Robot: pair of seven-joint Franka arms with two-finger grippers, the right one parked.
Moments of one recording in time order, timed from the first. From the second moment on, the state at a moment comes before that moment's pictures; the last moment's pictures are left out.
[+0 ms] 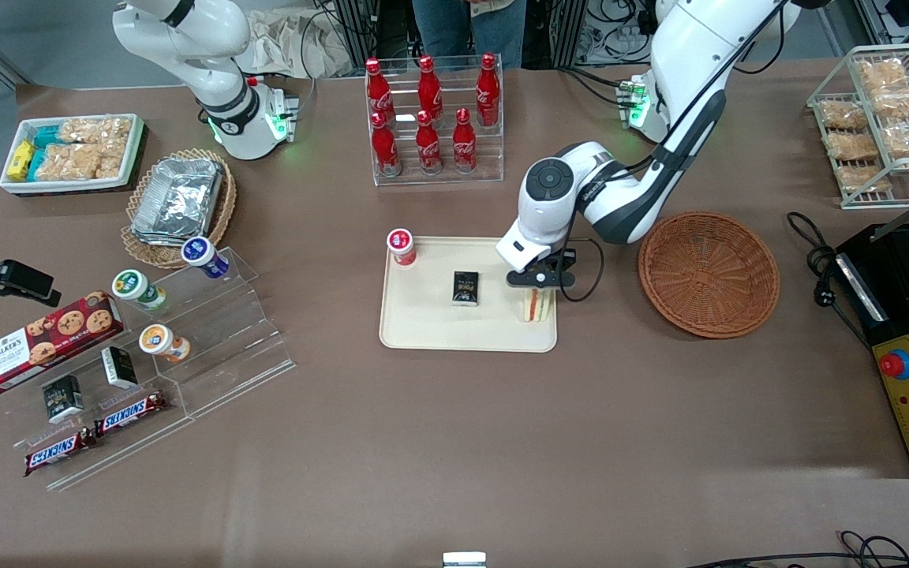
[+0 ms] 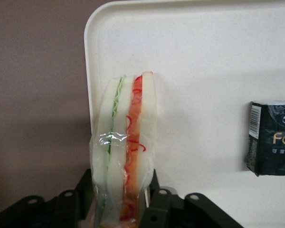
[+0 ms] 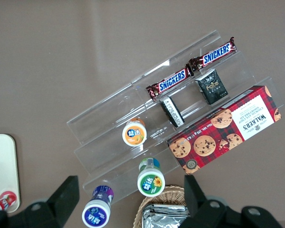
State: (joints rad) arm -0.19 0.41 -0.52 -2.13 0.38 2.43 -0.90
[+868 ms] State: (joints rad) arm -0.12 0.27 -0.53 -1.54 0.24 1.66 -0.81
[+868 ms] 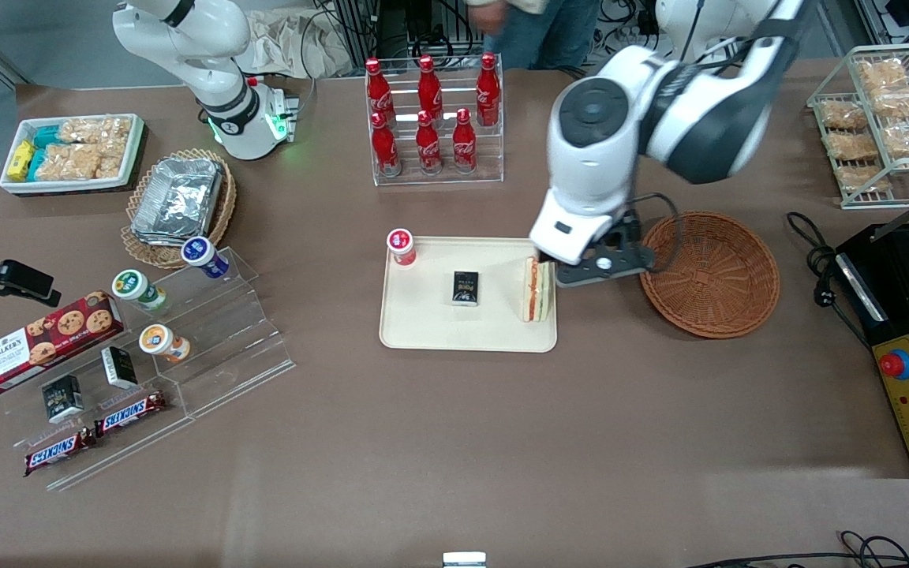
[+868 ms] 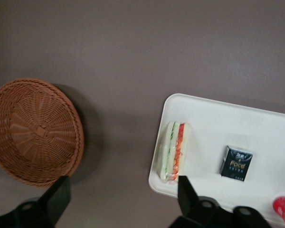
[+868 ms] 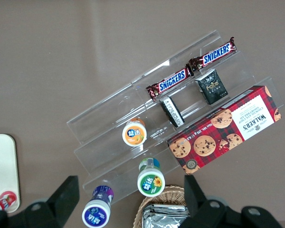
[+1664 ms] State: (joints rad) arm 0.04 0.12 -0.26 -1.49 -0.04 1.44 -0.12
